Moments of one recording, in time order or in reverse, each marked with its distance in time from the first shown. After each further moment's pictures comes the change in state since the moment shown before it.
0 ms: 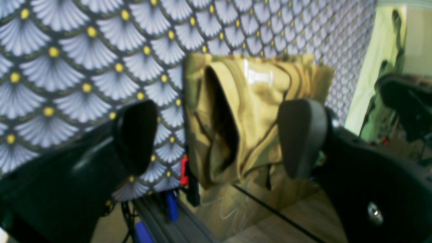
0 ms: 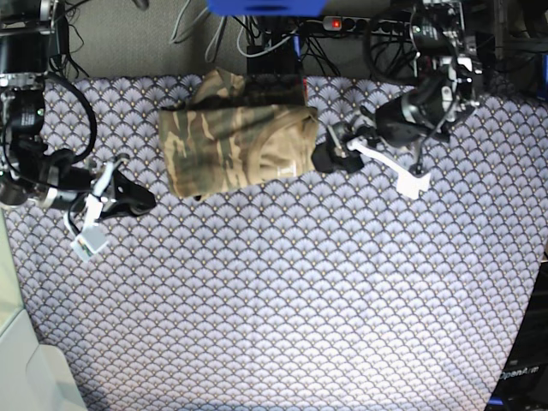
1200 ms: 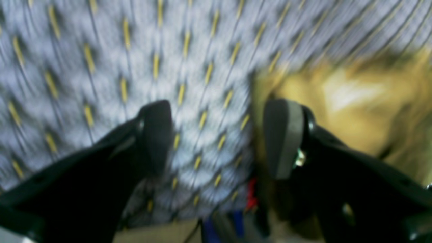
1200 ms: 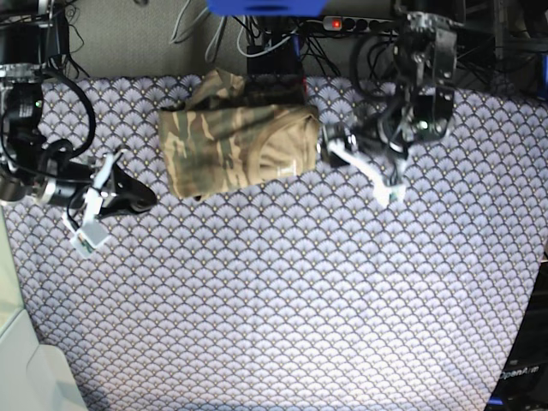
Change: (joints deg) left arm -6.2 -0.5 9.7 -9.5 22.6 0.4 1.4; right arm -1.8 0.5 0.5 4.2 0.1 0.0 -0.2
